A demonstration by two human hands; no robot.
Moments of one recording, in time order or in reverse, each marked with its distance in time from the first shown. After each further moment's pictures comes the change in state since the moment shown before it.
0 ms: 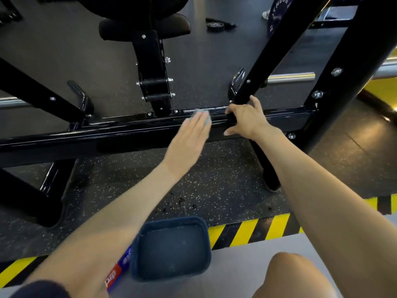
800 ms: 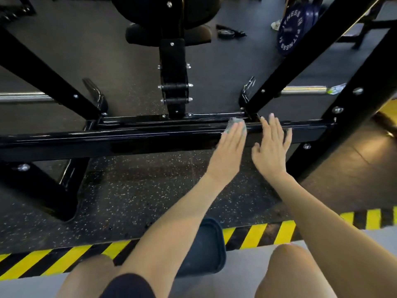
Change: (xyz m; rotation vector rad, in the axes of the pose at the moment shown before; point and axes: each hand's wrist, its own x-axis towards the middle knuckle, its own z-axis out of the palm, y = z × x) left_hand 0.002 0.038 -0.001 -0.158 0.019 -0.162; right_hand -0.058 -0.046 0.045 0.168 0.425 0.244
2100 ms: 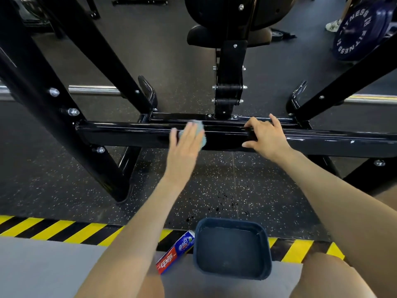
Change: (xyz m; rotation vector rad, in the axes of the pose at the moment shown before) left_hand -0.125 -0.197 -0.061 0.106 0.062 -0.317; right_hand 0.044 -0.143 0.026 -0.088 -0.408 -0.391
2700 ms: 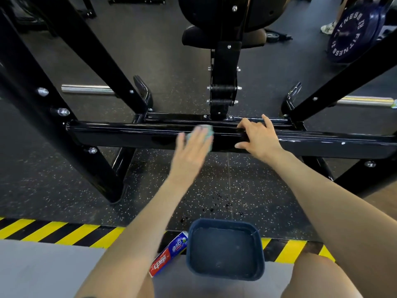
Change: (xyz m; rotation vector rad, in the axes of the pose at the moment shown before) left_hand 0.000 0.021 0.010 0.148 0.062 0.143; right_hand 0.002 0.001 -0.001 -0.028 -0.004 0.003
